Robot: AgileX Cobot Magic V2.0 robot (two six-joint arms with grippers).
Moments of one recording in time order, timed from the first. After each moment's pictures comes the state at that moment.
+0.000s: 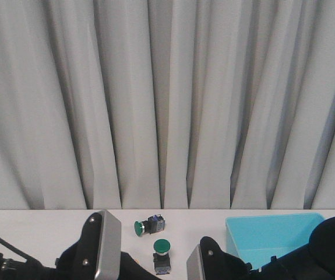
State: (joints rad) left arm -0.46 1.36 -0.89 -1.31 0.80 1.77; right arm 0.42 1.48 -0.95 1.01 0.93 -1.73
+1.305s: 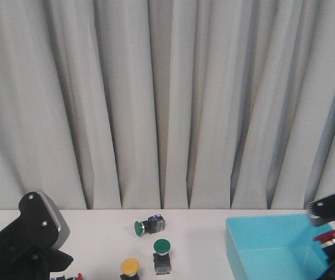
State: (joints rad) left arm -0.36 1.22 -0.89 -0.52 0.60 0.82; right arm 0.15 1.26 -0.95 -0.22 0.78 -0.03
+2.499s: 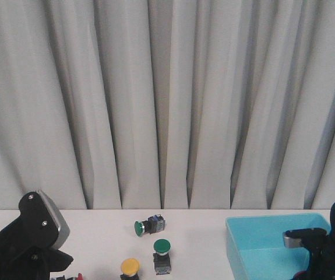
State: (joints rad) left arm -0.36 1.22 -0.89 -0.52 0.60 0.82; right arm -0.03 1.93 -1.23 0.04 0.87 -0.20
